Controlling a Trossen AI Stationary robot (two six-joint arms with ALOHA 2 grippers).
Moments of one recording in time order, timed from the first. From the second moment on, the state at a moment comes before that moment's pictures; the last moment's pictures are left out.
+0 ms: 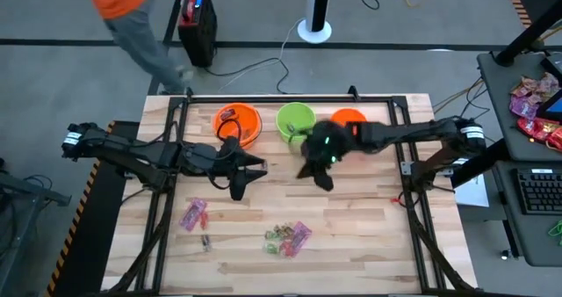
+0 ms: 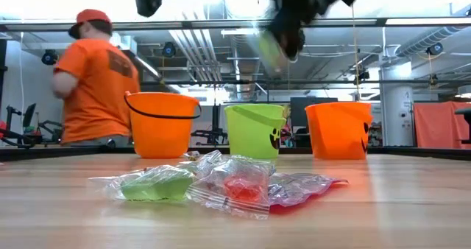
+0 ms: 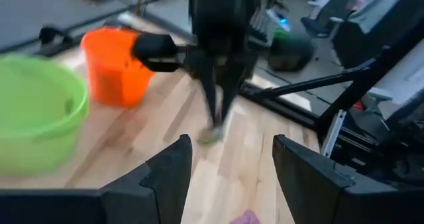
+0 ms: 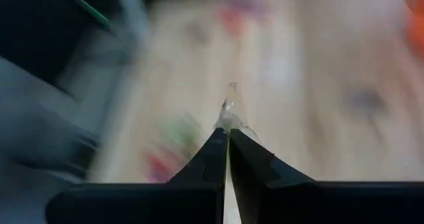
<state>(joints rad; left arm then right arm) -0.20 1.13 0.92 -0.10 -0.29 -0.50 -0.13 1.50 1.17 -0.32 -0.51 0.14</state>
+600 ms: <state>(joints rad) -0.16 1.22 0.92 0.16 -0.15 -0.42 -0.17 1.63 1.47 -0.14 -0.79 0.17</state>
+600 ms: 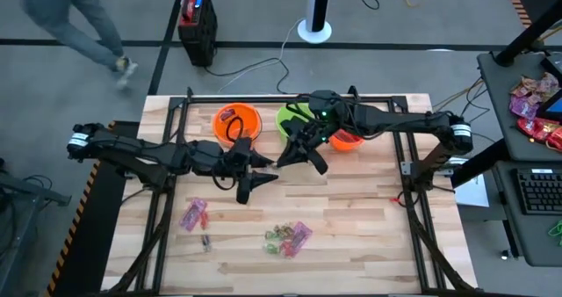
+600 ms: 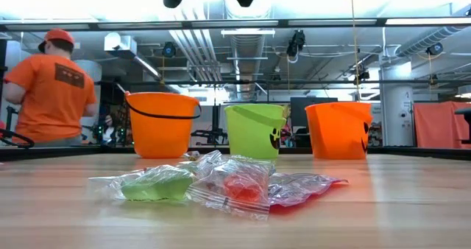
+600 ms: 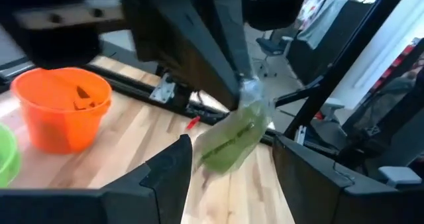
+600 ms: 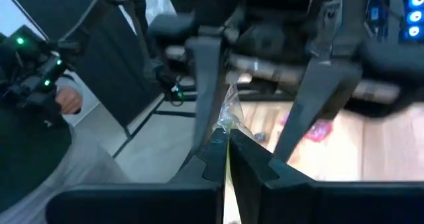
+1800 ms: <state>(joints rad) 0.65 1.36 1.23 -0.94 0.18 -0.35 -0.70 1.58 1.50 -0.60 -0.41 -0.09</state>
